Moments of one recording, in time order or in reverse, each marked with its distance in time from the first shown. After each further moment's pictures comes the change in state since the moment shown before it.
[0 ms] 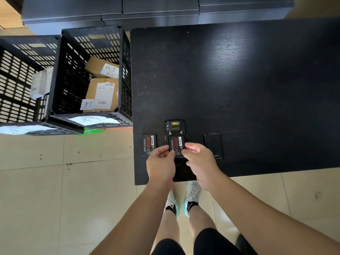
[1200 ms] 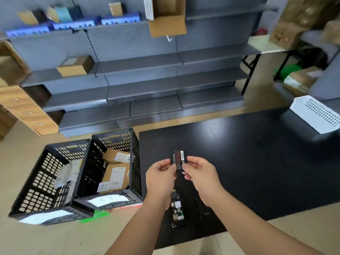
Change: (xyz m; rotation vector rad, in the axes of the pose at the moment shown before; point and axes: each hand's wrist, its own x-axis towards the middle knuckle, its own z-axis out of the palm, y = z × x) left_hand -0.146 0.194 -0.028 -0.108 -0.274 0.440; right_hand -0.143 -0.175 -0.047 0.243 0.040 -0.441
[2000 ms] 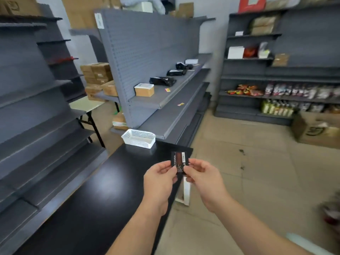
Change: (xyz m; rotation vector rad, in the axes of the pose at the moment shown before) left_hand -0.267 -0.004 0.379 0.236 -1.060 0.088; right_hand -0.158 -0.052 -0.424 0.436 0.932 -0.333
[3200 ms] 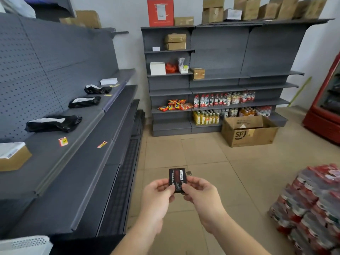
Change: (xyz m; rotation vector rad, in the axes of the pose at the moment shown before) left_hand 0.346 -0.005 0.388 0.208 -0.453 -0.080; right_hand 0.415 -0.073 -0.204 0.096 0.440 -0.034
